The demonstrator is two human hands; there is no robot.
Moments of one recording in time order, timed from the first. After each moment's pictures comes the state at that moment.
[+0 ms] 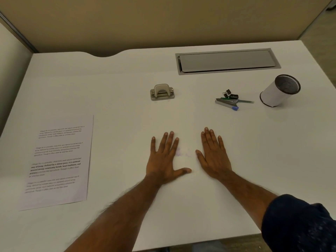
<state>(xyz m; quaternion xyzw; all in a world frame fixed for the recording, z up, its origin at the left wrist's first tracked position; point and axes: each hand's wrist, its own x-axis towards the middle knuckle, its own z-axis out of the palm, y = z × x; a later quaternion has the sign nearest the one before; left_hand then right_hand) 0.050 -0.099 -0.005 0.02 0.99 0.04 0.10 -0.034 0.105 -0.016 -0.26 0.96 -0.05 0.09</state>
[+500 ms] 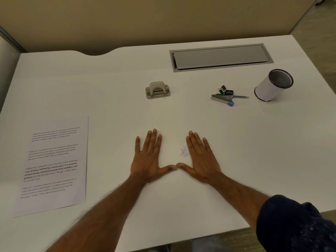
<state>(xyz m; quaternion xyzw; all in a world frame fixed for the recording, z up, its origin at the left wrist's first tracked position) 0.065 -0.139 -0.009 0.00 1.00 0.06 0.08 -0.002 0.082 -0.014 -0.32 0.94 -0.04 0.10</state>
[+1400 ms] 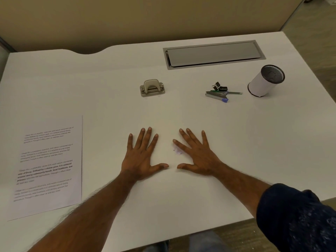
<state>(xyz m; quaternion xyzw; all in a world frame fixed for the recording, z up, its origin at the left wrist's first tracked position) 0.068 -0.157 -0.005 0.05 0.99 0.06 0.08 -0.018 0.094 -0.006 -0.42 0.90 -0.05 0.10</state>
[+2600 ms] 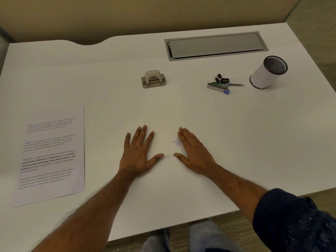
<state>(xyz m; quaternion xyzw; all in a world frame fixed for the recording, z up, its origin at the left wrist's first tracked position) 0.096 -0.162 -0.016 -0.01 0.99 0.12 0.04 0.020 0.075 -0.008 -0.34 0.92 -0.18 0.11</state>
